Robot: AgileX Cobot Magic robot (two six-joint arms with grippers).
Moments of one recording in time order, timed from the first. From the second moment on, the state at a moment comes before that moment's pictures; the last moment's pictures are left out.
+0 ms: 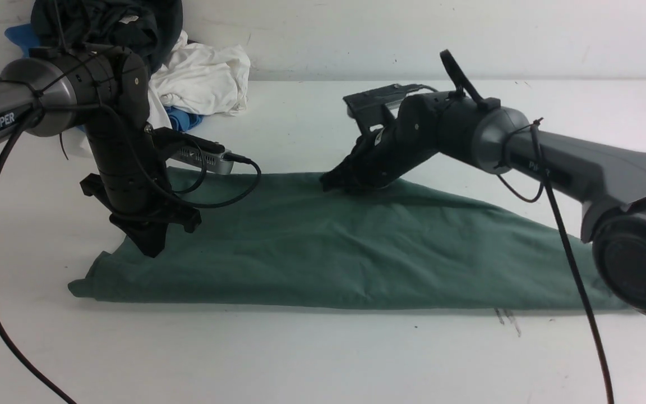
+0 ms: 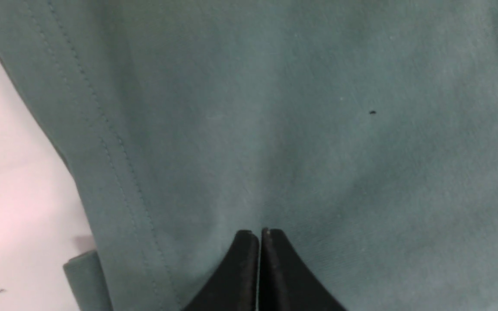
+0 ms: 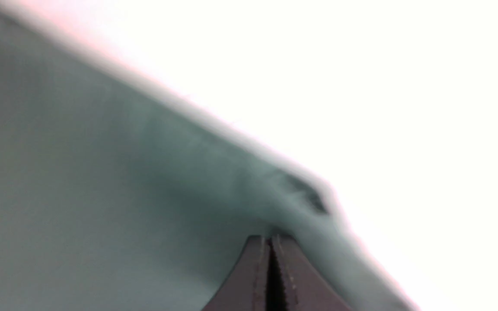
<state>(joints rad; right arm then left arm) 0.44 2.41 -2.01 0.20 0.66 -0.14 -0.14 2.10 -1.65 -0.04 1.20 0.25</state>
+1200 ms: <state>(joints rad) -0.13 1.60 -1.17 0.15 1.00 -0.21 -0.14 2.10 -1.65 -0.14 1.19 0.30</state>
